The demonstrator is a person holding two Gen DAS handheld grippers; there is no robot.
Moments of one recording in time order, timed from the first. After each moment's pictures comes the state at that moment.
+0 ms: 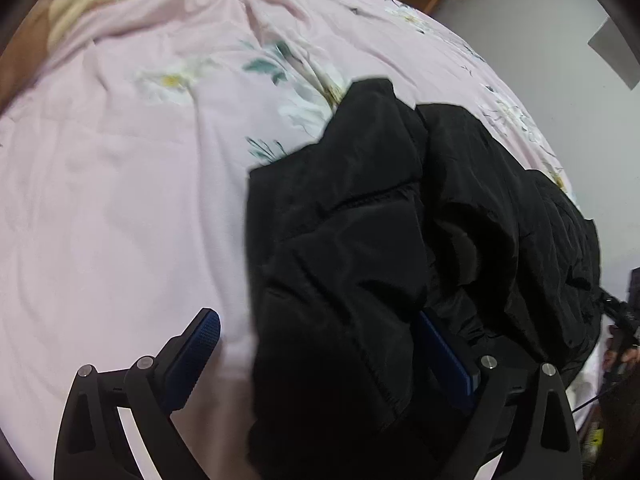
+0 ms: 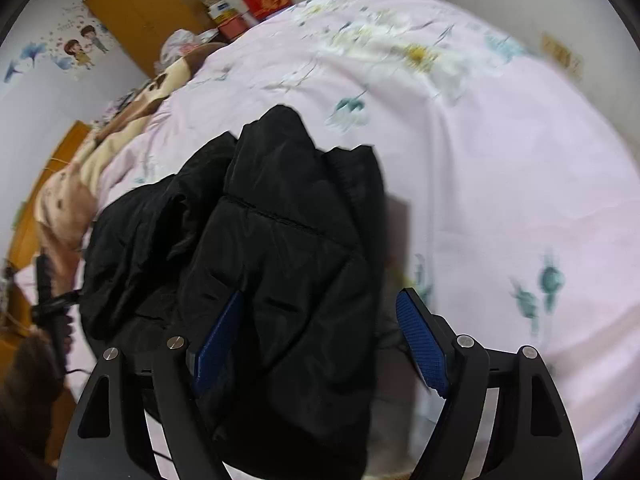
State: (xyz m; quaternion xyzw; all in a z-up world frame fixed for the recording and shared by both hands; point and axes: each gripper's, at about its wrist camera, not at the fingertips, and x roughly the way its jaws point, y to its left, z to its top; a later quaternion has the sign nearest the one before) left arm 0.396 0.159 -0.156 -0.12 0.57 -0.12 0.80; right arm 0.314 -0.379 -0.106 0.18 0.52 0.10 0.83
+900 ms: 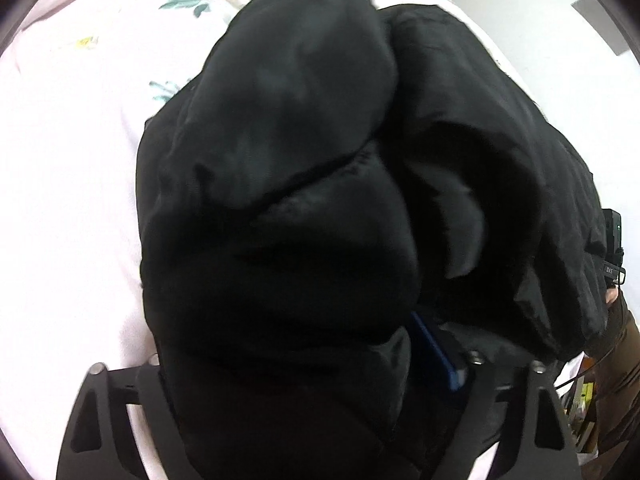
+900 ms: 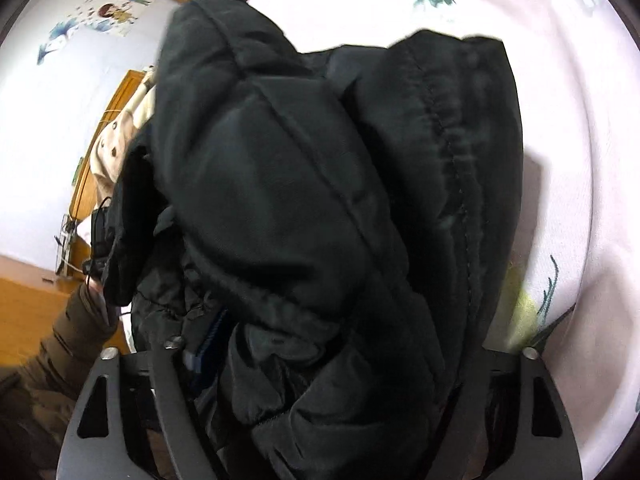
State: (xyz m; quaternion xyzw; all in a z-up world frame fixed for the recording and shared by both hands) left arm 0.426 0.113 -0.186 -0.10 0.63 -0.20 0.75; right arm 0.353 -0.345 -0.161 0.21 0.59 0.26 0.73
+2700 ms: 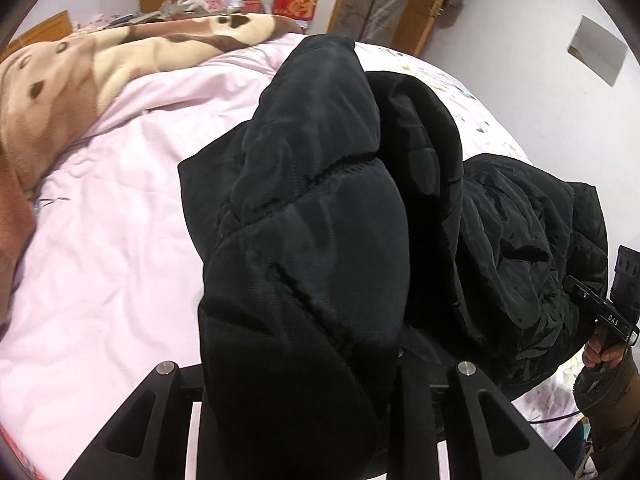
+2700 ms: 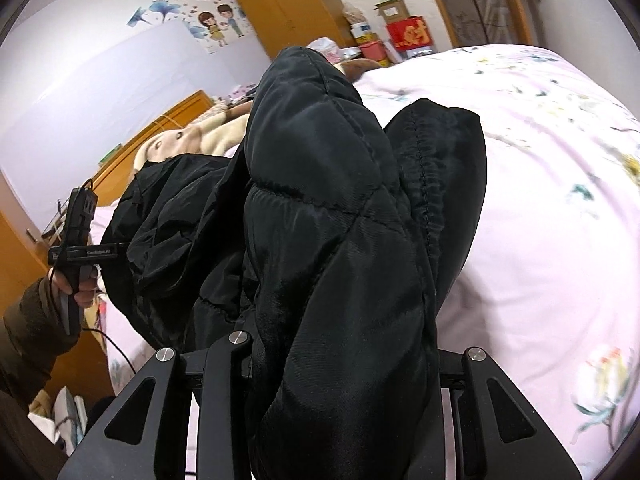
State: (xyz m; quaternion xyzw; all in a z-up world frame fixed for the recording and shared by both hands) left arm 0.319 0.241 -0.043 -0.08 0.50 -0.10 0.86; right arm 0.310 -0.188 -0.078 0.12 0.40 0.29 0.86
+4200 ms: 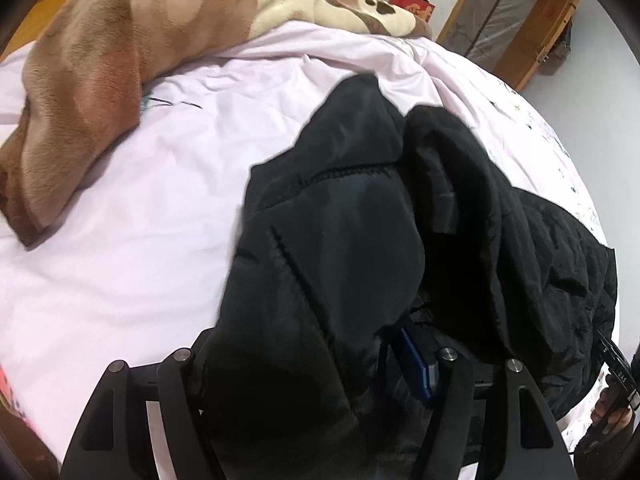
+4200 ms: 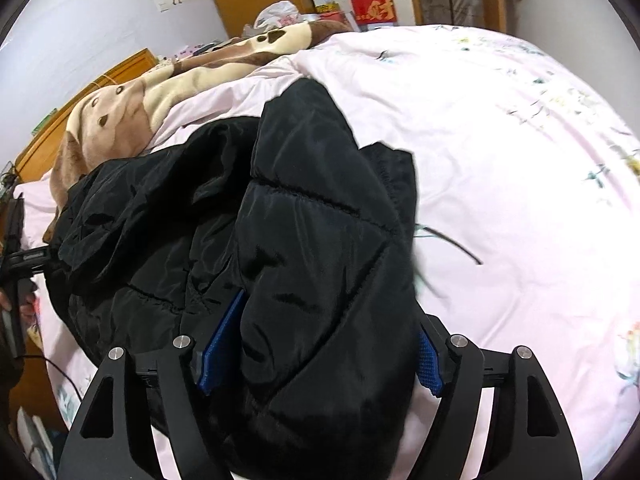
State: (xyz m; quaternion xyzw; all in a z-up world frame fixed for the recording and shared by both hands) left arm 0.291 0.363 -0.092 -0.17 0.52 0.05 0.84; right arm 0.333 -0.085 -0.097 0.04 0.46 0.17 0.87
